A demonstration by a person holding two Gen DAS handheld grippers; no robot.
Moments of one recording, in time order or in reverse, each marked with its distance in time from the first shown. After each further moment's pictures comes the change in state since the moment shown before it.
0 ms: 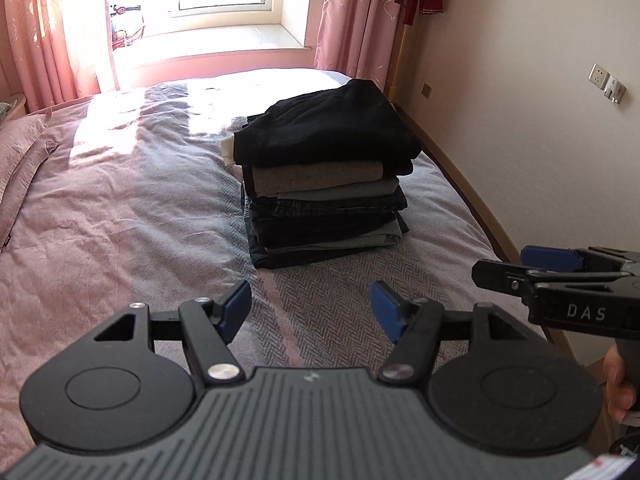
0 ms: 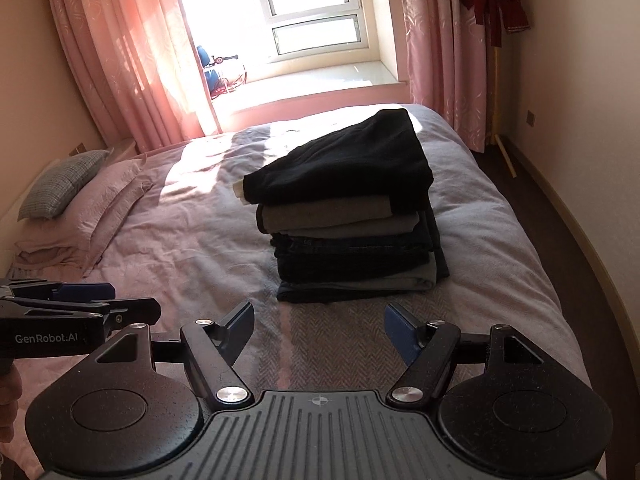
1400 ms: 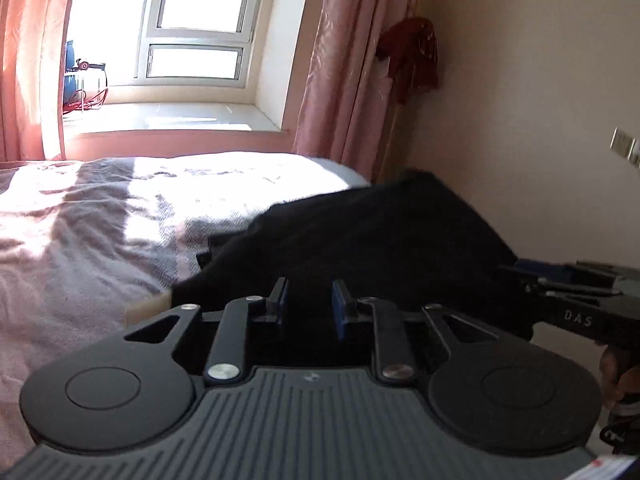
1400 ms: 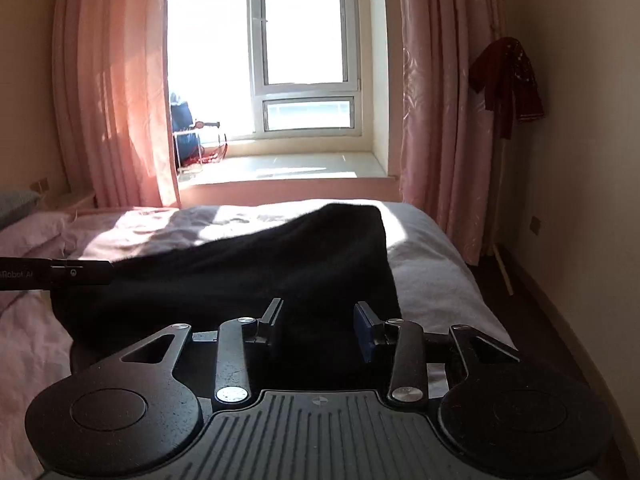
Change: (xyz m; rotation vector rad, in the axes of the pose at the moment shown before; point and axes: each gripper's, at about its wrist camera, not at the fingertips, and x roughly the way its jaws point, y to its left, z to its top) left arm 0.302 0.065 0.129 0.016 -0.285 -0.104; right arm 0.290 -0.129 0.095 -0.197 -0.313 -0.084
